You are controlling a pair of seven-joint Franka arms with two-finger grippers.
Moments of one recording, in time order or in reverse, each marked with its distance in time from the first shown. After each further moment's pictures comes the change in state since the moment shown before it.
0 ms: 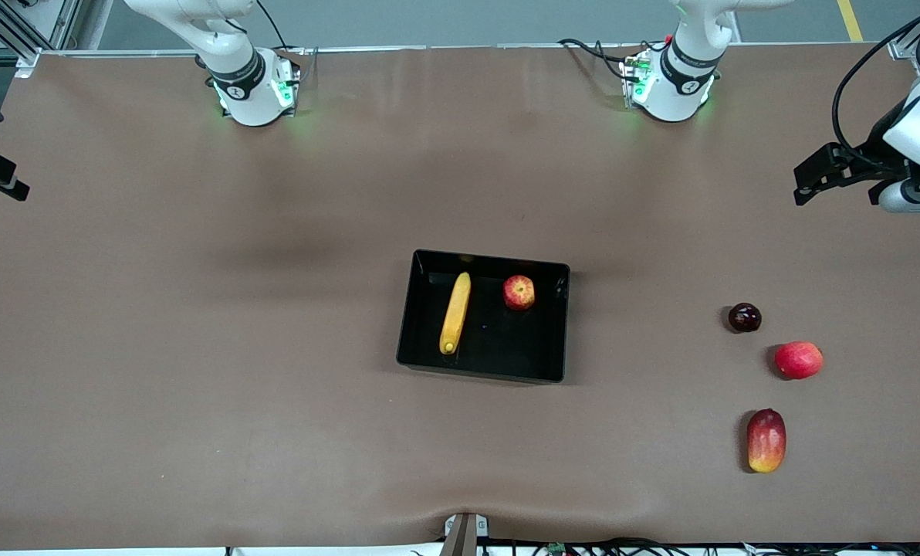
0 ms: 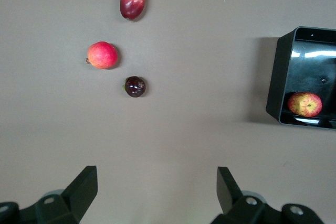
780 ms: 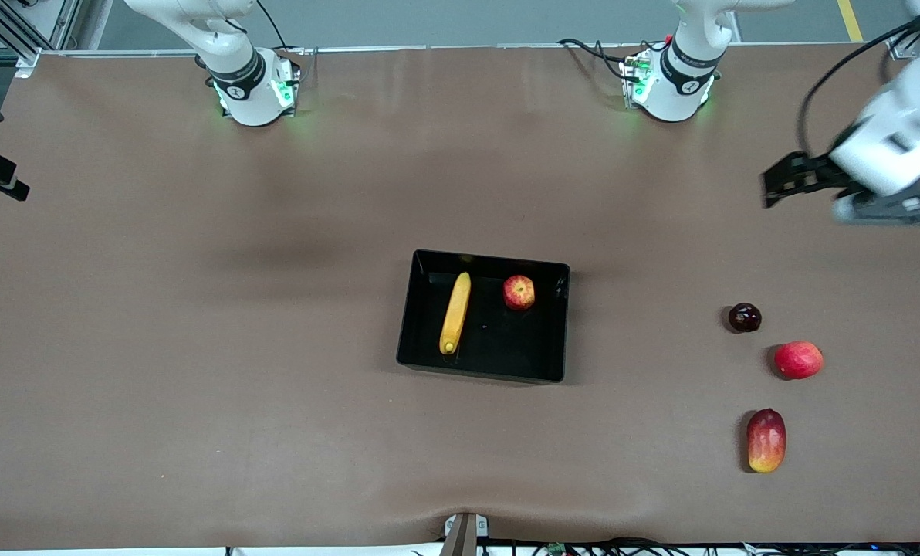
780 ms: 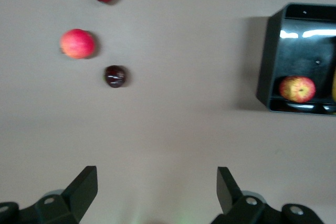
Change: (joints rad) left arm -0.051 0.062 -0.063 -0.021 -0.004 0.000 -0.081; right arm 0.000 0.000 0.000 -0.001 0.000 0.001 0.000
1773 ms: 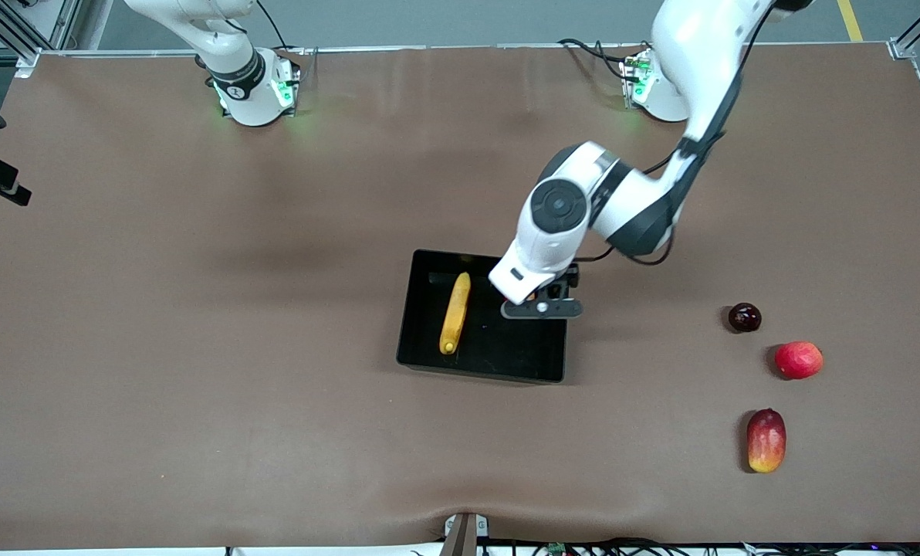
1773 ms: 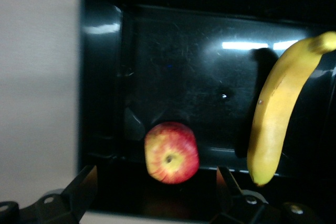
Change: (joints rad) left arm -0.381 0.542 -0.075 -0.013 0.092 0.583 -0.518; right arm -0.001 0.011 -0.001 -0.006 0.000 0.012 0.000
